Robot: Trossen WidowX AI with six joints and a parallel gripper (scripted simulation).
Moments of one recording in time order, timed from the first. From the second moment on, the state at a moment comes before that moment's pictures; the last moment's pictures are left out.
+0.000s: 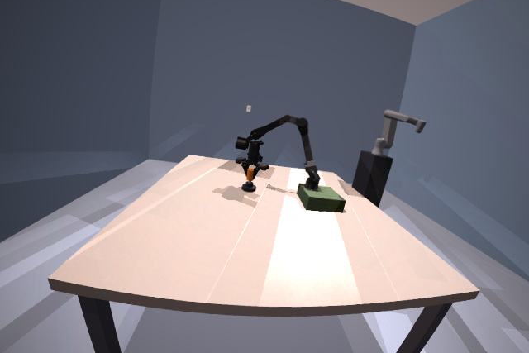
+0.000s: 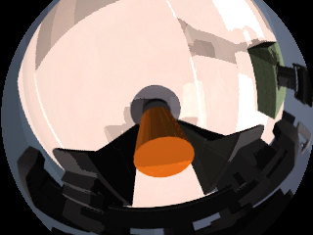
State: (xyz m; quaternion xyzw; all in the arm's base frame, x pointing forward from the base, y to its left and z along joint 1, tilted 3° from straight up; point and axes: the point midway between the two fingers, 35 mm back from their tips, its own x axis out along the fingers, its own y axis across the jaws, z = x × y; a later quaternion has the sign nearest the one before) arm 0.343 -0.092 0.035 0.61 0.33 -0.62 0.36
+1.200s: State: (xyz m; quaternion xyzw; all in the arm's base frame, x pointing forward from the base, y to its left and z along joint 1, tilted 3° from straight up) arm 0.341 -0.092 0.035 0.62 0.32 -0.63 0.34
